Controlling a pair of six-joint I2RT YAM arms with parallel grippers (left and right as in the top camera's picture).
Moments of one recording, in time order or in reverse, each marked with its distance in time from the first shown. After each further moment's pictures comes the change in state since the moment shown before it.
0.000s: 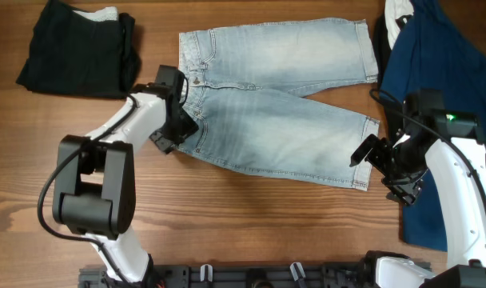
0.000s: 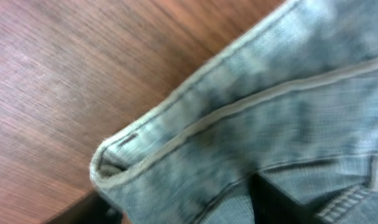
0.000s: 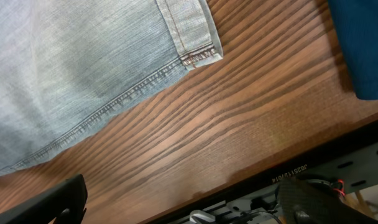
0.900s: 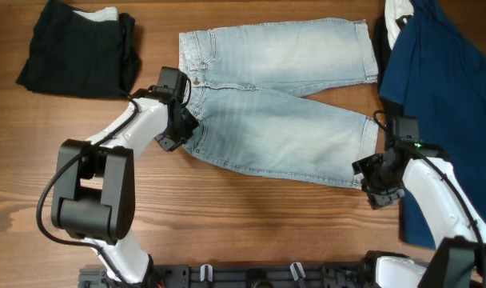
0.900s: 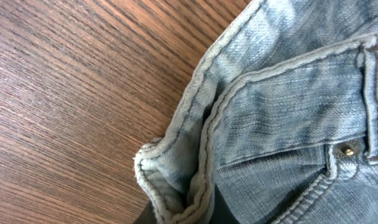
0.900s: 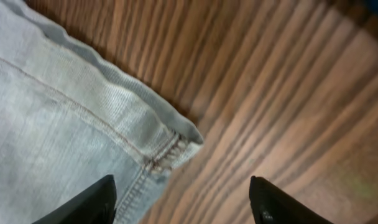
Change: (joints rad) left arm -0.032 -0.029 -0.063 0.097 0.009 -0.010; right arm 0.002 0.026 -0.382 0.507 0.101 0.479
